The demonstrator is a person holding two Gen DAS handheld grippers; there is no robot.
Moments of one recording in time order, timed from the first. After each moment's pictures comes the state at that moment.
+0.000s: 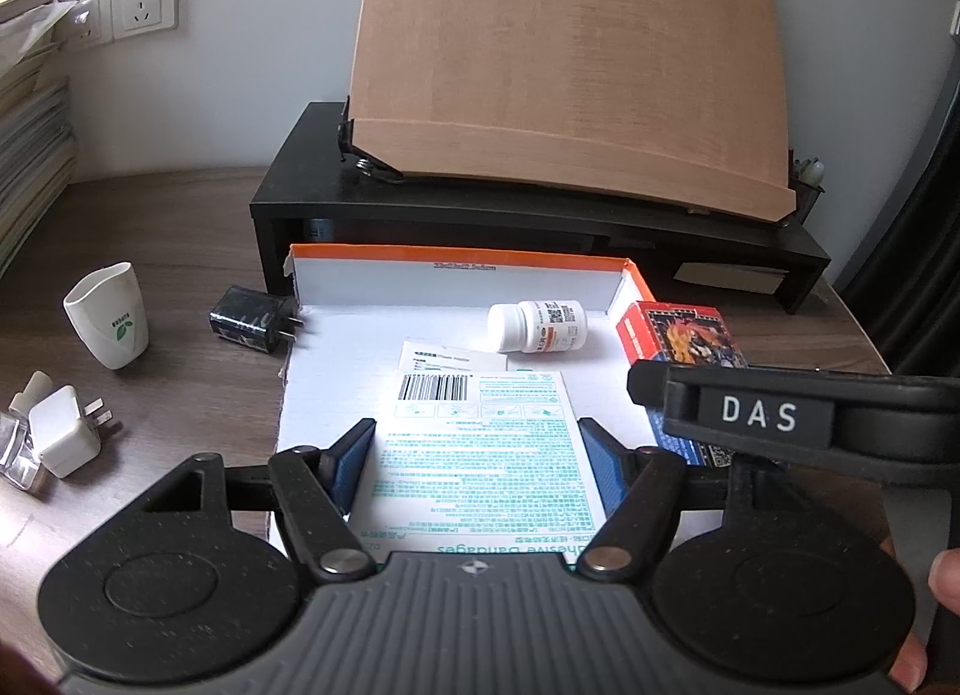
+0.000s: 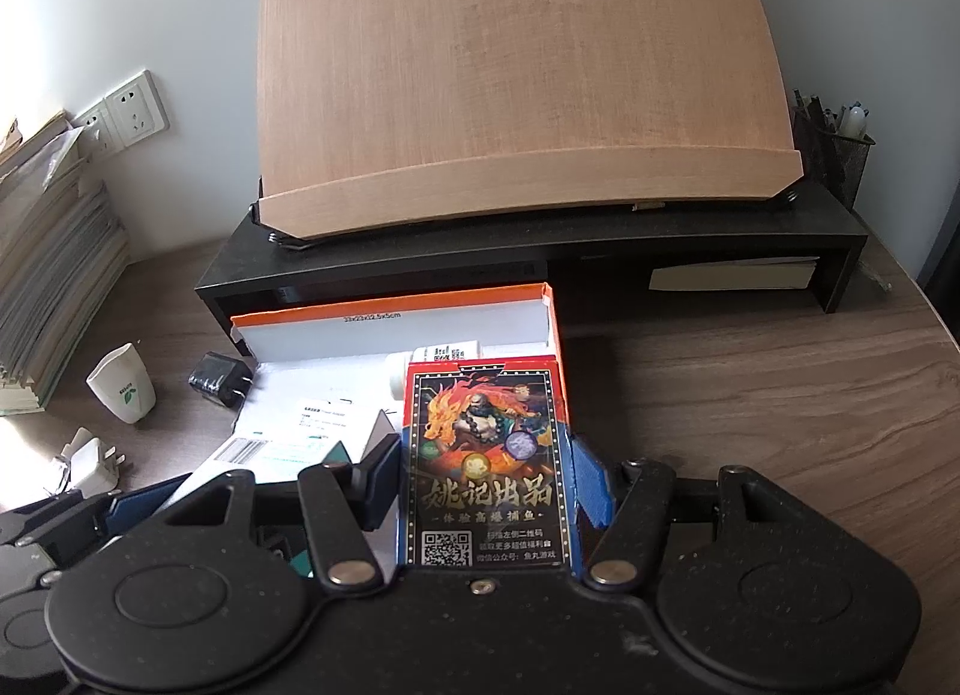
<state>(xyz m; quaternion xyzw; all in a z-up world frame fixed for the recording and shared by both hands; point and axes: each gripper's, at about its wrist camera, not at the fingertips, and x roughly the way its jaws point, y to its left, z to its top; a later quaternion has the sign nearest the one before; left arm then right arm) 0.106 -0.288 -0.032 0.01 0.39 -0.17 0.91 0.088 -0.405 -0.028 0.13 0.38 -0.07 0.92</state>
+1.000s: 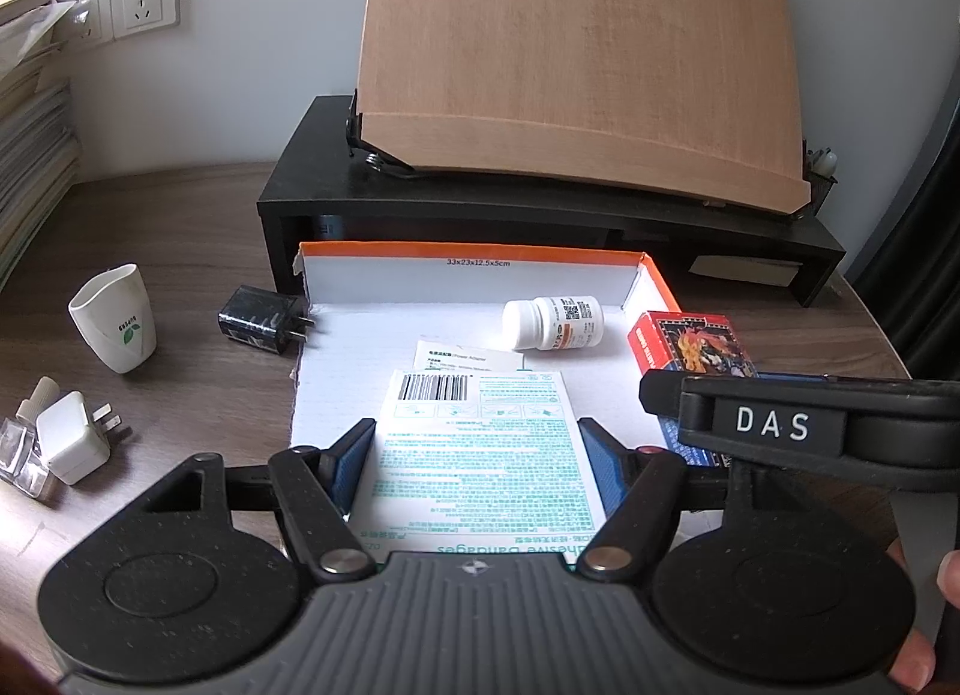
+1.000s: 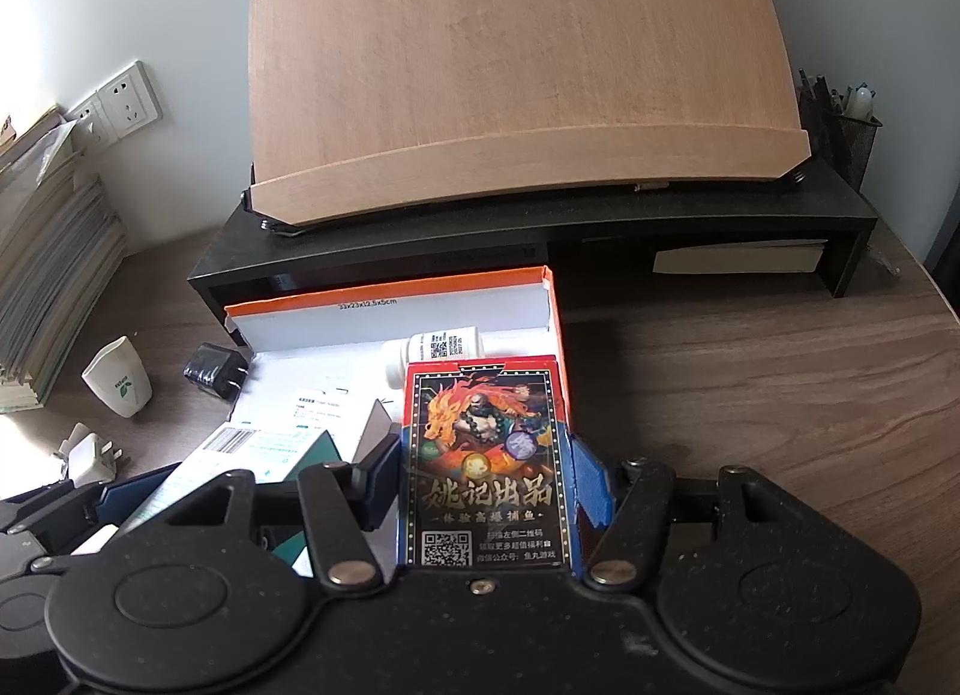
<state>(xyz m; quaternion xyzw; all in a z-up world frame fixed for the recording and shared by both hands) 0.114 -0.287 -0.034 0.02 0.40 -0.17 0.90 0.095 -0.410 -0.034 0.13 0.39 -0.06 0.91</state>
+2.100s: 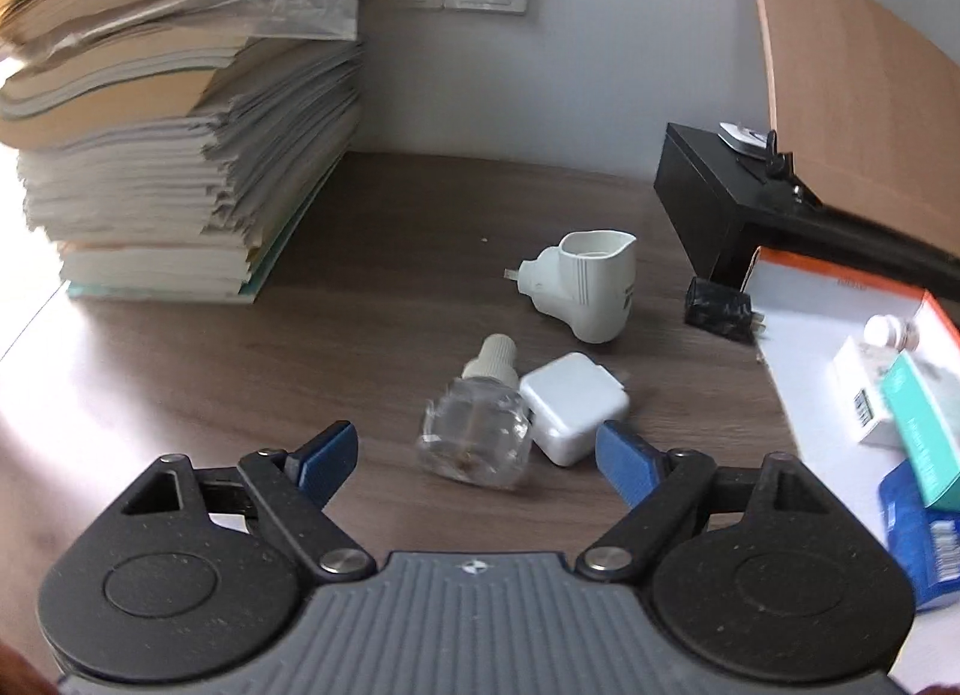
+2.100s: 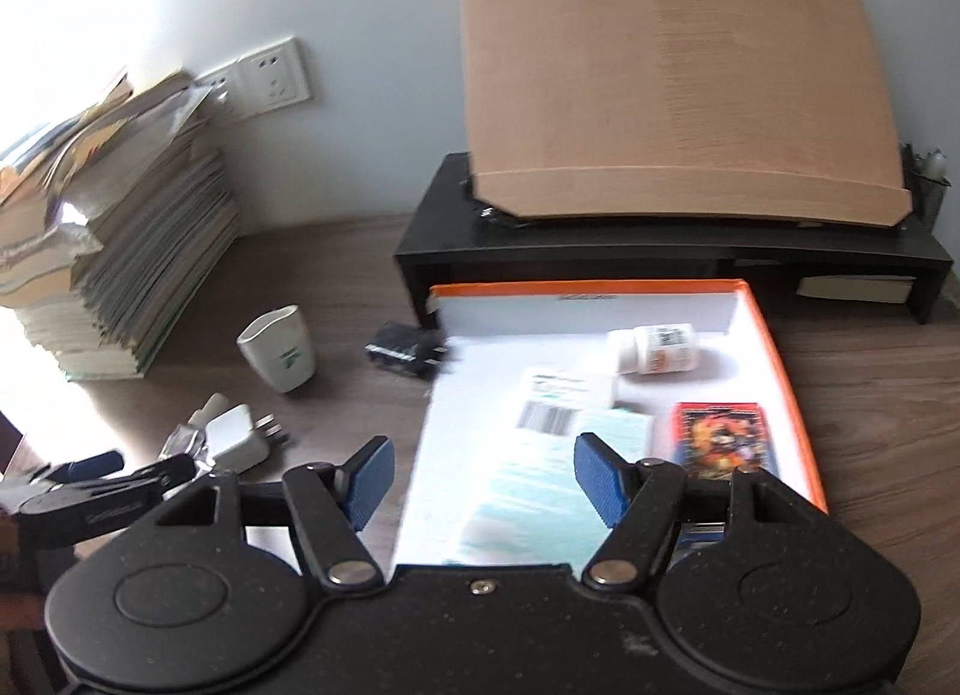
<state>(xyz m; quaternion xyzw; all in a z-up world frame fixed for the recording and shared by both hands) 0.130 -0.062 -0.060 0.02 0.35 -0.05 0.93 0.076 -0.282 -0.006 0.11 0.36 -0.01 0.93</state>
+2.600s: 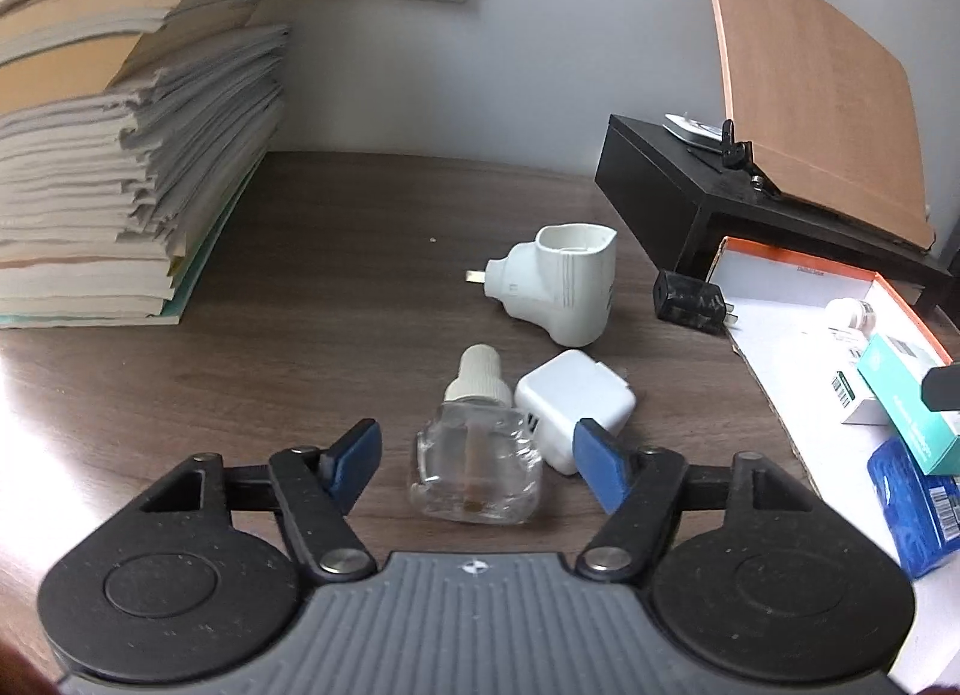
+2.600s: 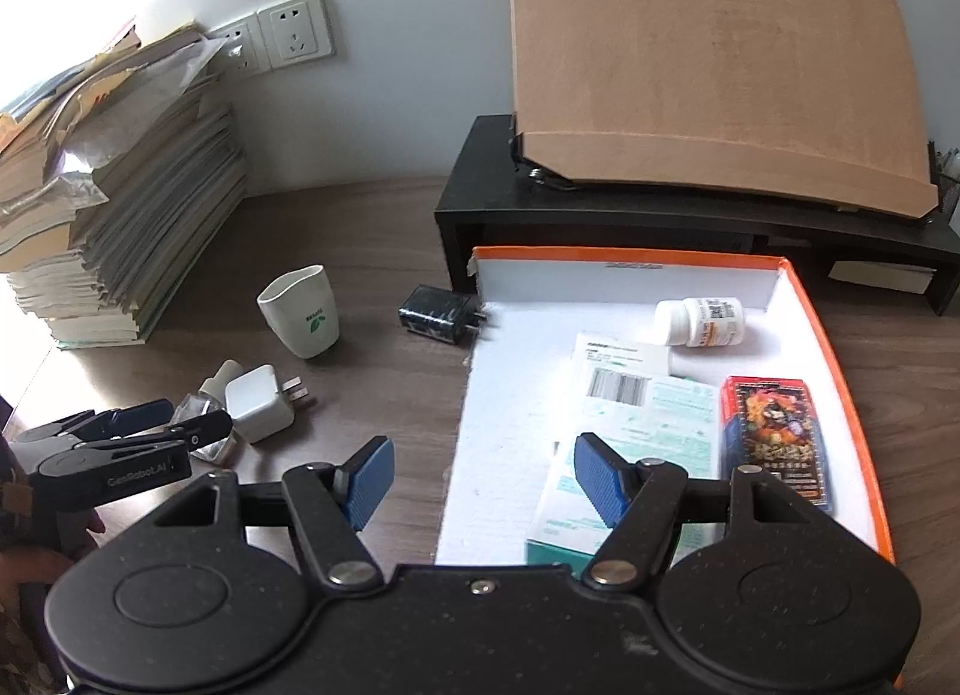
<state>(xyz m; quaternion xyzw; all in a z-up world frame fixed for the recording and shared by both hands) 0.152 -0.033 -0.081 0.00 0.35 -0.15 0.93 0.090 -0.247 -0.016 0.09 0.39 -0.02 0.92</state>
